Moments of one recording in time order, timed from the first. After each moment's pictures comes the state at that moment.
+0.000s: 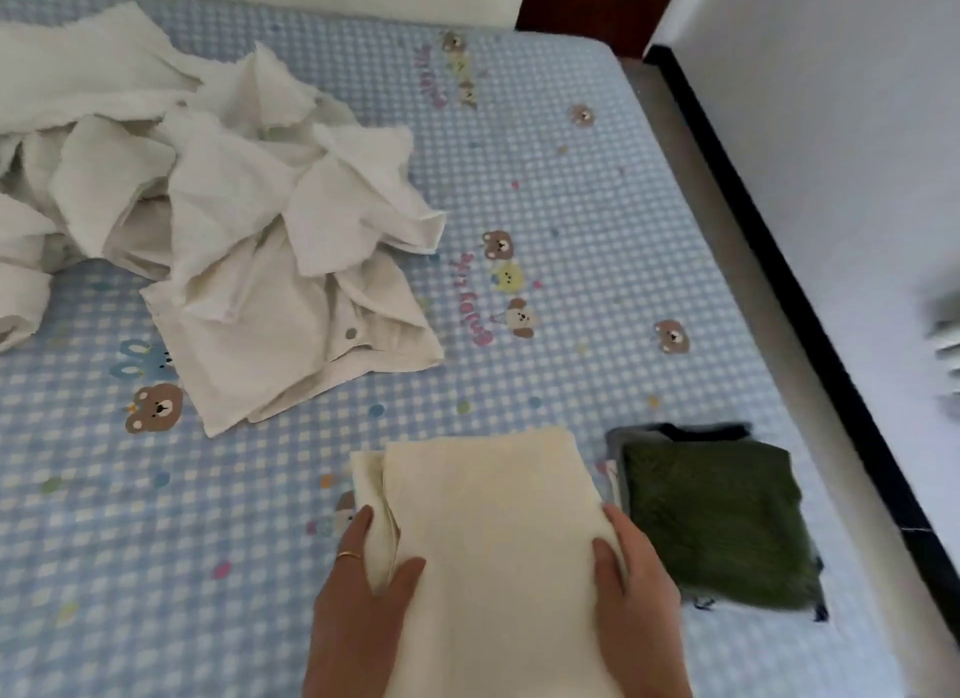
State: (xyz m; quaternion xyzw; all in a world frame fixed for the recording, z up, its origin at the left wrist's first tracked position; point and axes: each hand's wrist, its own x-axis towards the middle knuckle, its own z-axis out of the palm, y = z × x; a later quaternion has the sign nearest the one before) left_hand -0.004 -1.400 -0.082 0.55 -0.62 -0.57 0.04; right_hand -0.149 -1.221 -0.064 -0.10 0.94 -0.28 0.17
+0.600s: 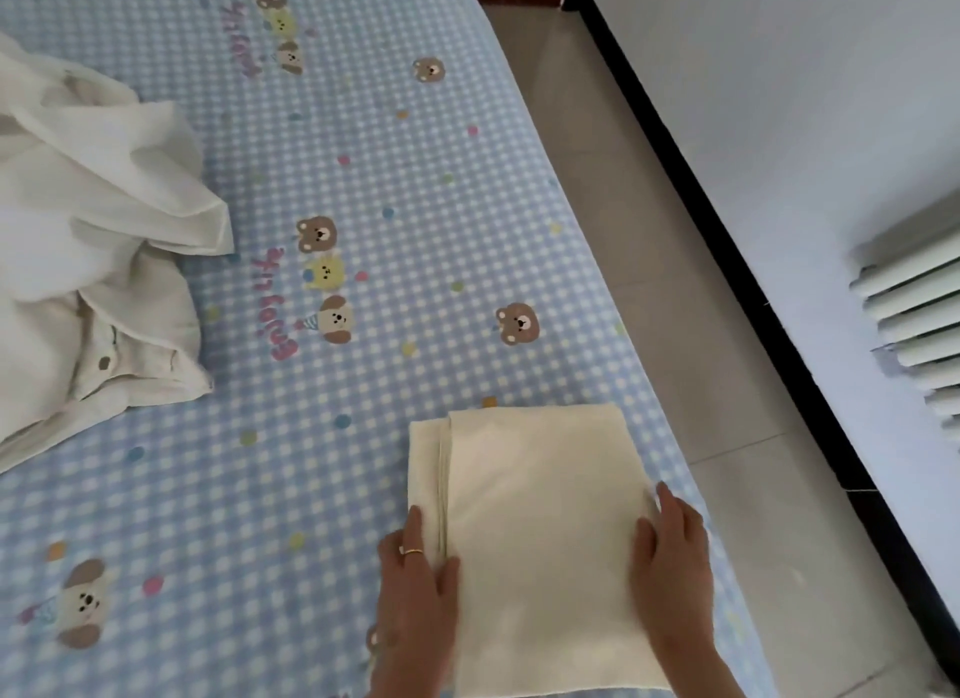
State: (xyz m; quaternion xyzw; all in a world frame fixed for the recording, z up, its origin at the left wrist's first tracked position) left_hand -0.242 -1.171 -0.167 0.46 -0.76 -0.46 -0.06; right_hand -0.387 -0.984 -0.144 -0.04 0.98 -0.16 0.08
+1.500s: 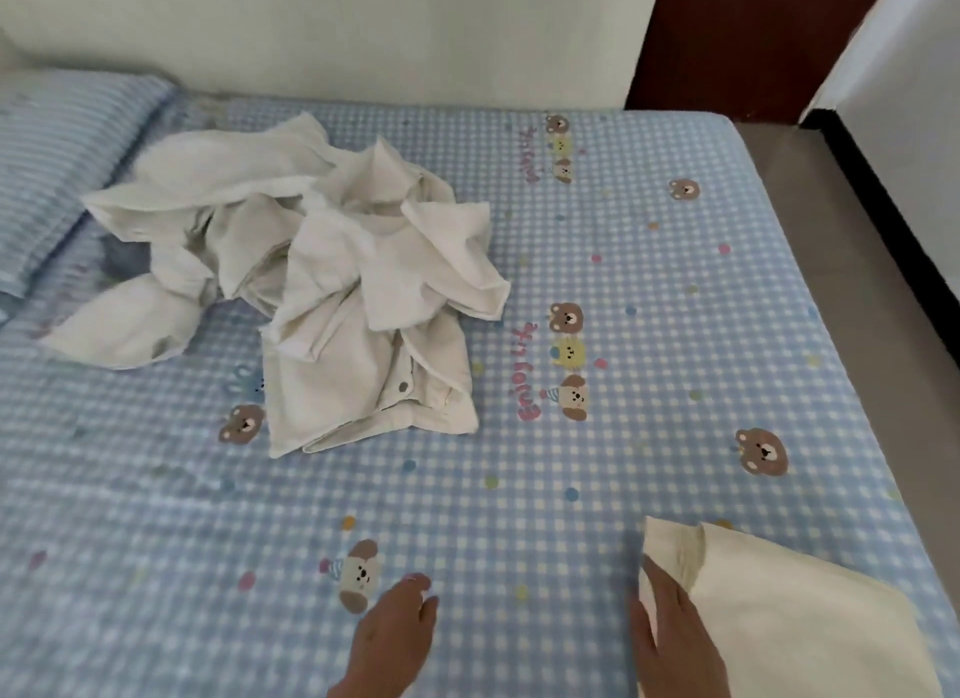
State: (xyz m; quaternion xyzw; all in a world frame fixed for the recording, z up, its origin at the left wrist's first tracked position) left_hand -0.085 -1.366 -0.166 0.55 -0.76 -0.35 -0.07; right_hand -0.294 -1.198 -0.118 -0.25 0.93 -0.18 0.19
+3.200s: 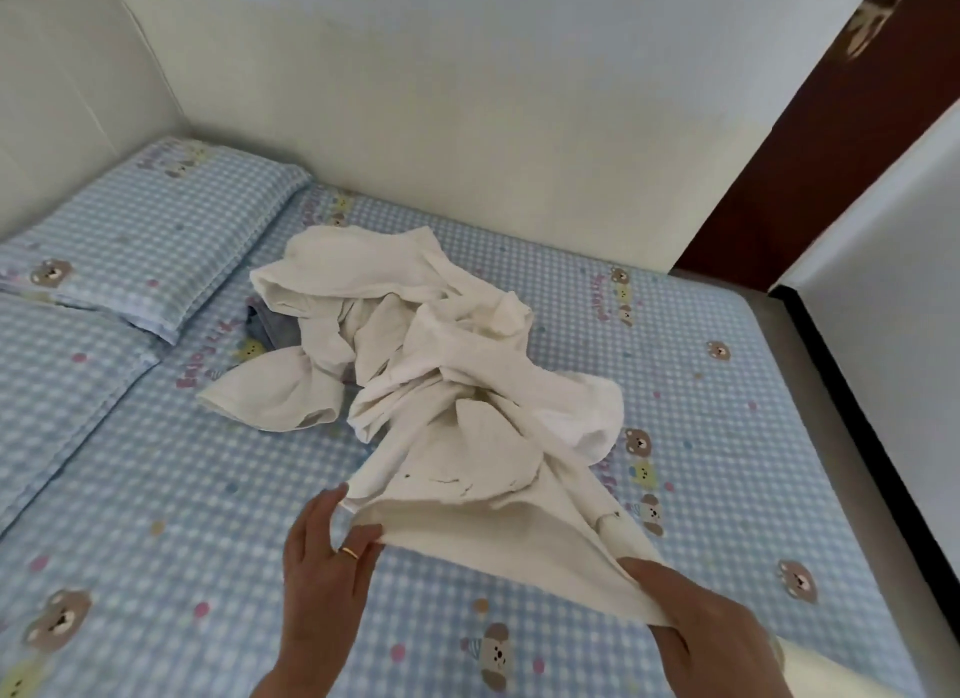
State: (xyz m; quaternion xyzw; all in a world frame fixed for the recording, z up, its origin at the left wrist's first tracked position) left_hand 0.142 -1.599 -0.008 0.43 -0.84 -0.09 0.30; right_hand -0.066 -1.398 0.179 -0.43 0.88 -0.17 0.06
